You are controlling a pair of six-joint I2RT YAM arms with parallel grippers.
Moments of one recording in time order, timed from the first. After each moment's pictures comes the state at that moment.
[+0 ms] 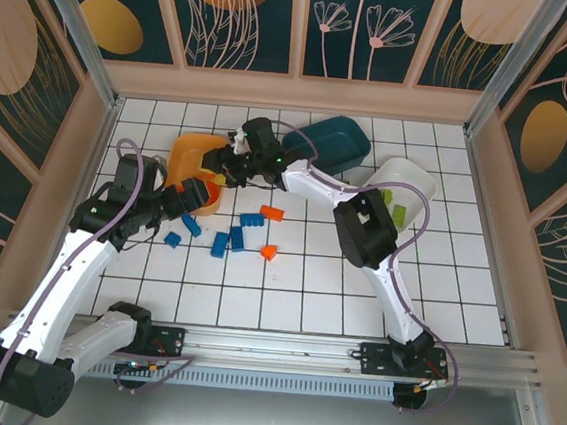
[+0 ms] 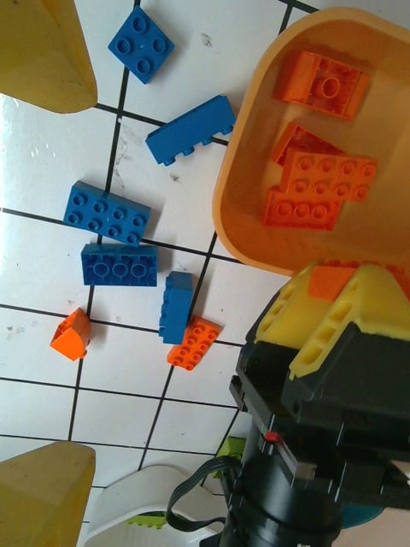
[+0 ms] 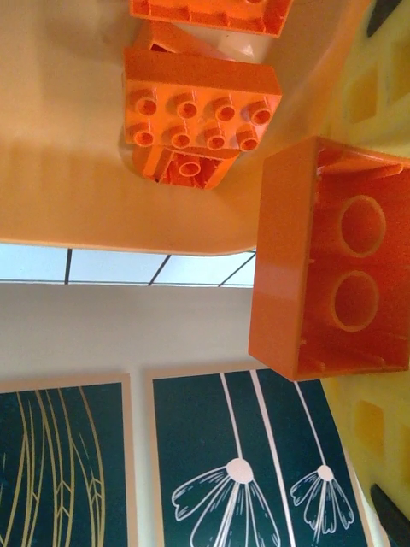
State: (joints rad) left arm -0.24 0.95 0.96 -0.82 0.15 -0.71; right arm 0.77 2.38 1.97 -0.13 -0.73 1.10
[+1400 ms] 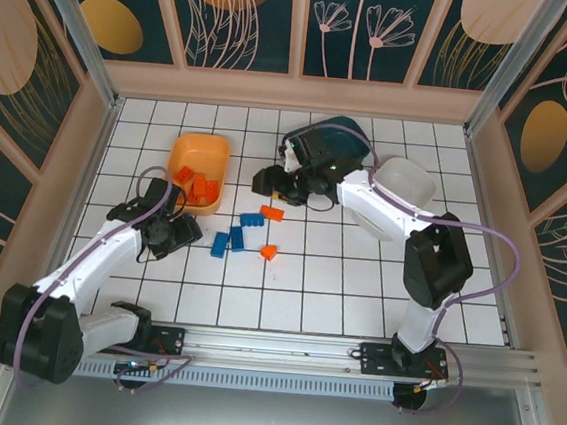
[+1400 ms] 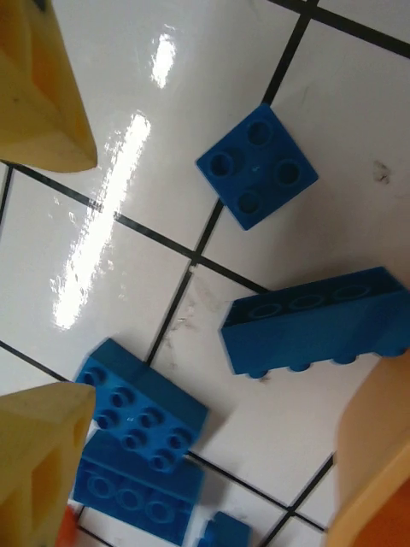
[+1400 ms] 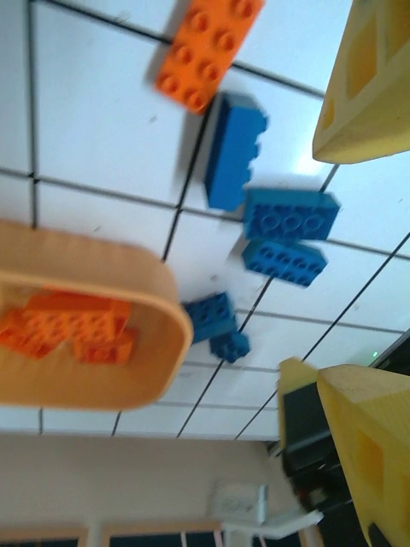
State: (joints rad) left arm -0.24 1.16 0.71 -0.77 0.07 -0.80; right arm 0.70 1.79 1.43 -0.51 -0.45 0.70
